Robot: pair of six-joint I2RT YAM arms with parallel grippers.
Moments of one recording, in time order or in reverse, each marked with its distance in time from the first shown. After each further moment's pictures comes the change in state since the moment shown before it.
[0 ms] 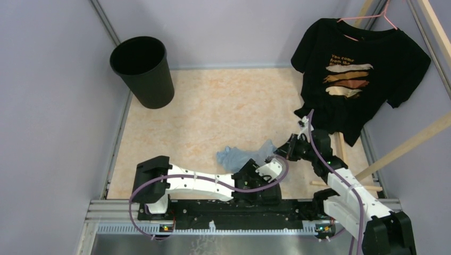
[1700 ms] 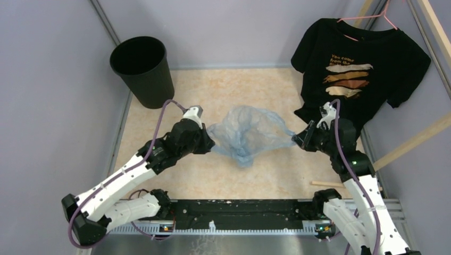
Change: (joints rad) left arm 0.738 -0.739 -0.306 0.068 0.561 -0.064; right arm -0.070 -0.176 0.394 -0.544 0.180 -0.109
